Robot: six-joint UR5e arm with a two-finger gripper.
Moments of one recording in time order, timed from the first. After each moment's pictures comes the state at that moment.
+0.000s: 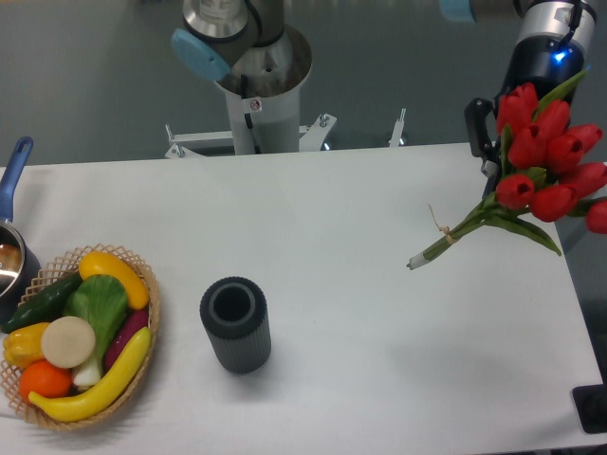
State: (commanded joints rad) arm 3.01 -1.77 -1.63 -0.79 0.37 0.89
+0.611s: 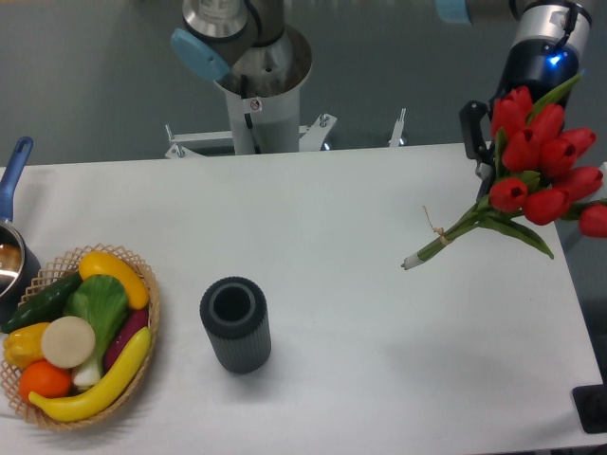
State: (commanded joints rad) arm 3.01 -1.77 -1.64 -0.79 0.37 0.88
